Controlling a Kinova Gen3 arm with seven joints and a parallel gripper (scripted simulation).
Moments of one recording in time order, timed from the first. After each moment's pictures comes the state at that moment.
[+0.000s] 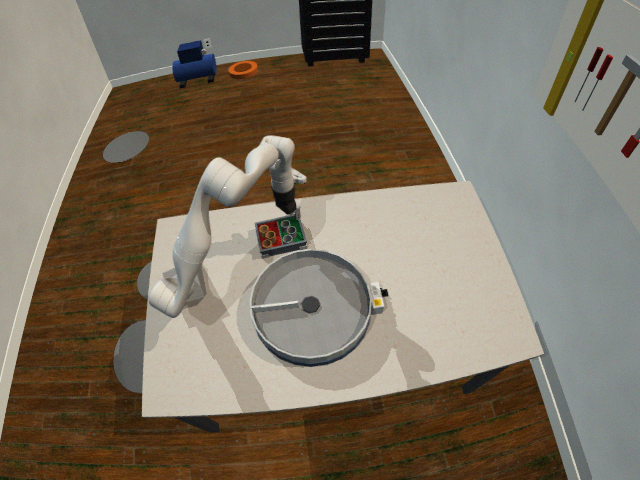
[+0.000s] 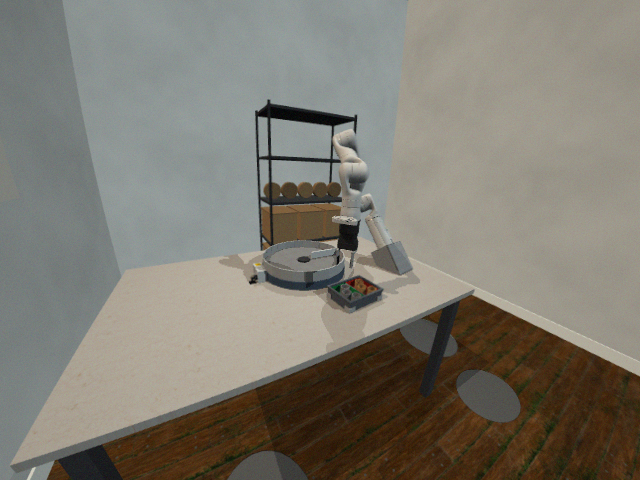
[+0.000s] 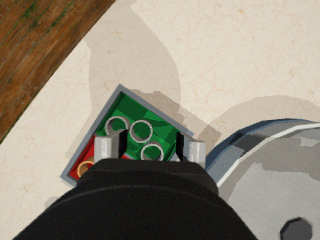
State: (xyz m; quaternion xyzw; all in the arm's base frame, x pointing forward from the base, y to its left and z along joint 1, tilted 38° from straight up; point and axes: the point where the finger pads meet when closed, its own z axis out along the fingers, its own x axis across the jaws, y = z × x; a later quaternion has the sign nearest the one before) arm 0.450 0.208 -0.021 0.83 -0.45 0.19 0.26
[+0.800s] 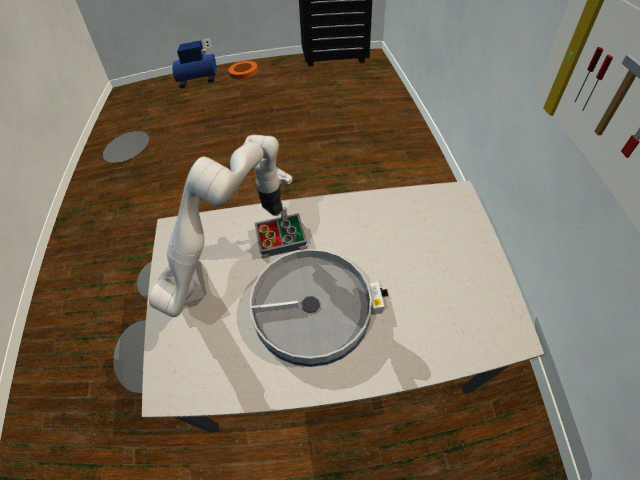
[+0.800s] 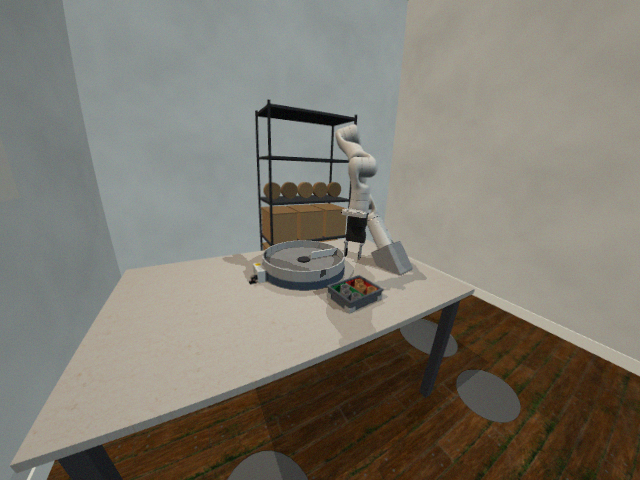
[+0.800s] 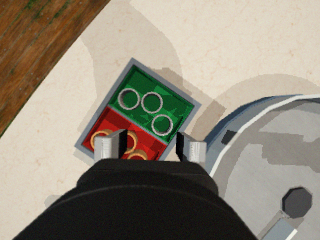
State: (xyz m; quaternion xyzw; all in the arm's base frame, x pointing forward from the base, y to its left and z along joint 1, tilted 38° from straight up) arm 0.399 0.209 -0.001 0.83 -0.44 0.19 0.27
